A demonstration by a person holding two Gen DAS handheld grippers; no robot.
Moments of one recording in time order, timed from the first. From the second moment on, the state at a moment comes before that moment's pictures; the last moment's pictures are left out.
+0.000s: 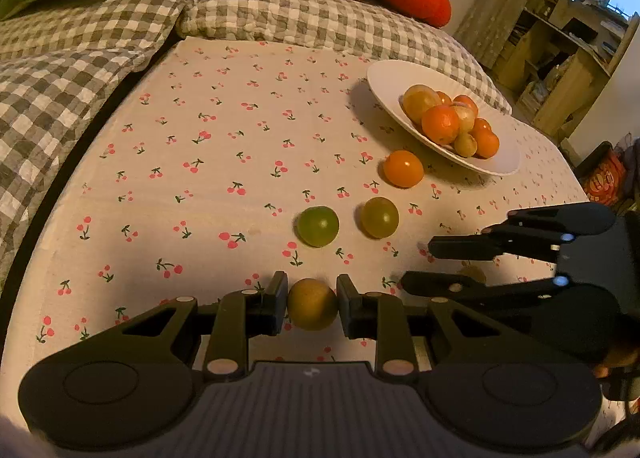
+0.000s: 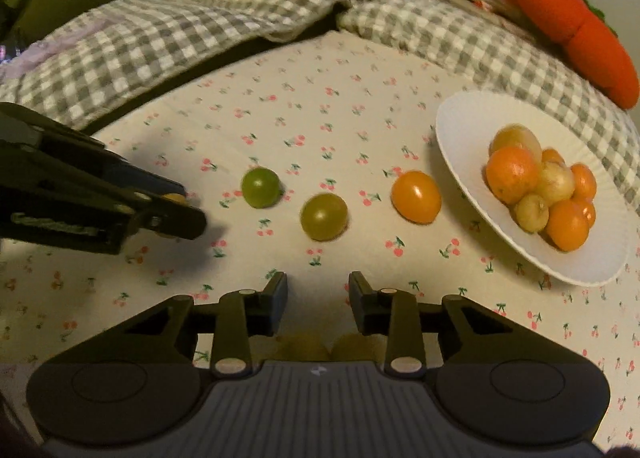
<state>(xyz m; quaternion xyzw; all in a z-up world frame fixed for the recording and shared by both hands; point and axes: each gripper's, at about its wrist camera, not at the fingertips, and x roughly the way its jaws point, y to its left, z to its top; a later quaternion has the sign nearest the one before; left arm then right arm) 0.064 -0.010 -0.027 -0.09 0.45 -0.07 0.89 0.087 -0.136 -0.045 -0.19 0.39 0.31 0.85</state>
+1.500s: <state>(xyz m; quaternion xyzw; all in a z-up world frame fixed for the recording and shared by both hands) 0.063 -0.010 -0.025 -0.11 0.45 -0.06 0.89 0.097 -0.177 -0.029 -0.16 0.42 0.28 0.85</state>
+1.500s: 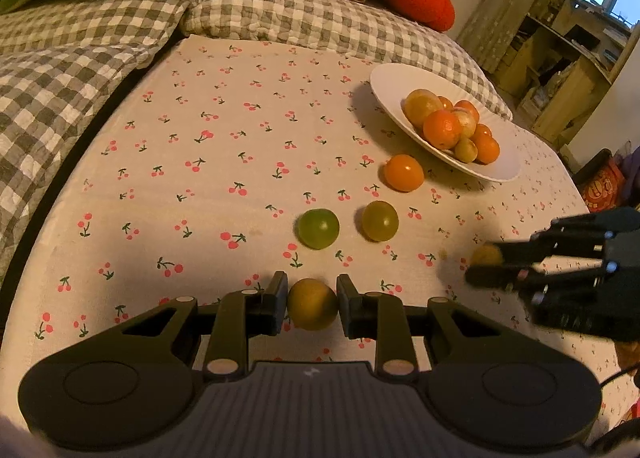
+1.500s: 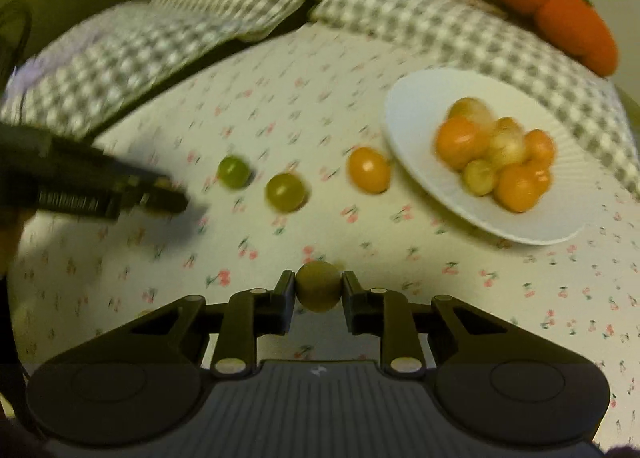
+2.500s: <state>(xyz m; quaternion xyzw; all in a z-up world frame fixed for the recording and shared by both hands) 0.075 -0.023 -0.013 -0.09 0.43 -0.07 0.90 0.100 -0.209 0.000 -0.10 0.35 0.27 0.89</state>
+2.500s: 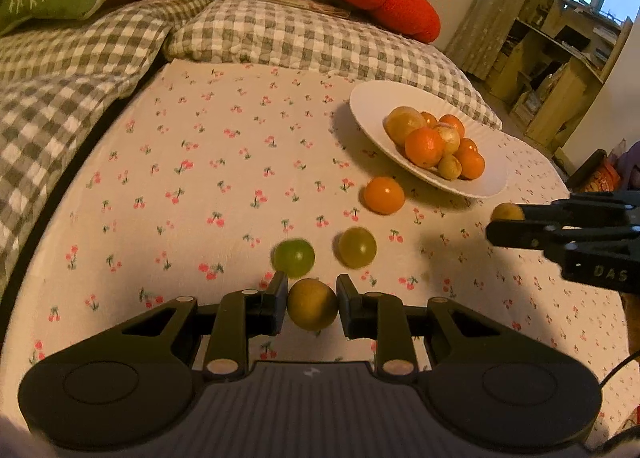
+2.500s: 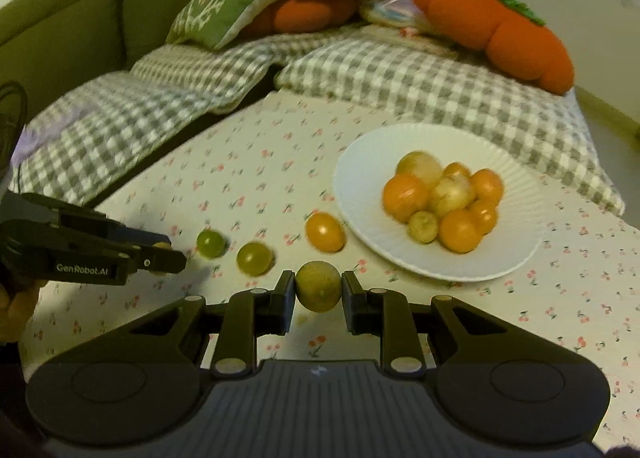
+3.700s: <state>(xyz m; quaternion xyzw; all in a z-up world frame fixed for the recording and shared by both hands) 0.236 -0.081 -0.015 -0.18 0.39 -0.11 0.89 0.175 -0.275 -0.017 0.01 0.34 0.11 0.94</state>
